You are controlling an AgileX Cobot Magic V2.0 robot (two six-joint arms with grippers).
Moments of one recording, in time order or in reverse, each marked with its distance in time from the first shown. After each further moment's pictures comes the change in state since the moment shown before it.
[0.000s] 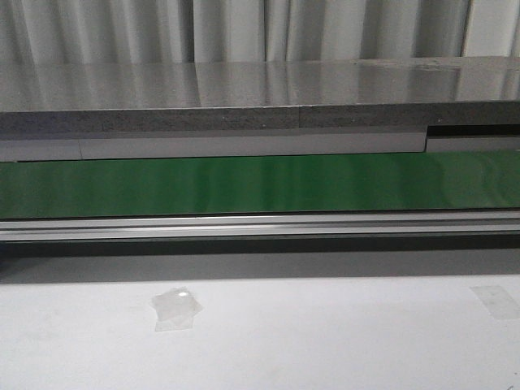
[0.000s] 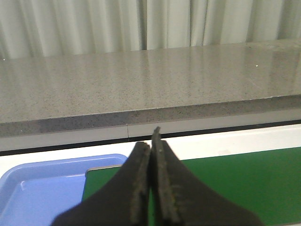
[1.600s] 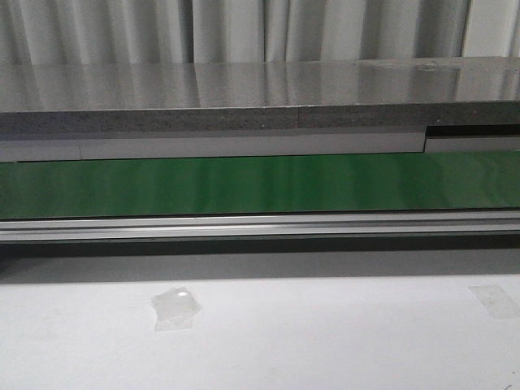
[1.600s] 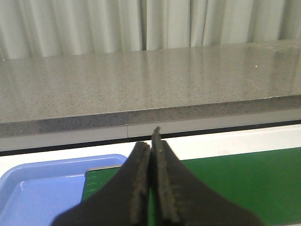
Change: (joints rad) left arm 0.000 0.000 0.000 -0.001 0.000 0.000; right arm 0.387 -1.117 0.781 0.297 -0.373 0.000
